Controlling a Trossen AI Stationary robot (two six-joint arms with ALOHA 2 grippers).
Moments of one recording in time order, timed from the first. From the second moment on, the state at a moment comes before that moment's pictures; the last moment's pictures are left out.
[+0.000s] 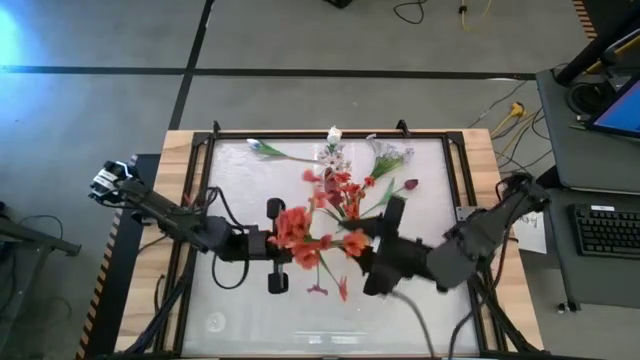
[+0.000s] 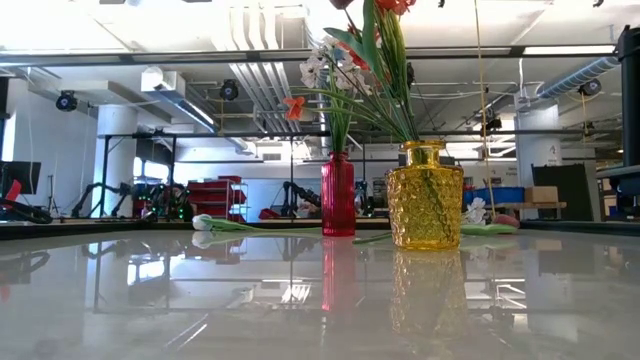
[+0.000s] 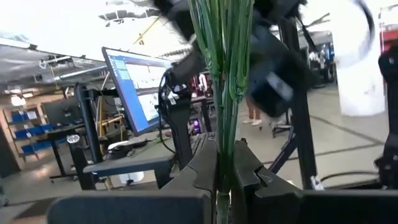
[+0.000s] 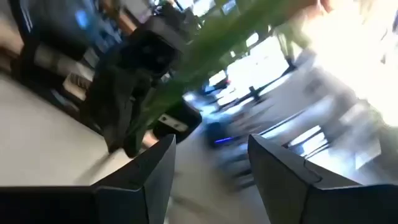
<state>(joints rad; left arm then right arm) -0.47 1.37 0.99 0.65 -0.47 0.31 0.60 1.64 1.84 -0.32 0.94 -0.80</state>
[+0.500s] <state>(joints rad) -0.47 1.45 1.00 0.70 -0.56 0.33 0.49 1.64 1.76 -0.42 0.54 -0.13</state>
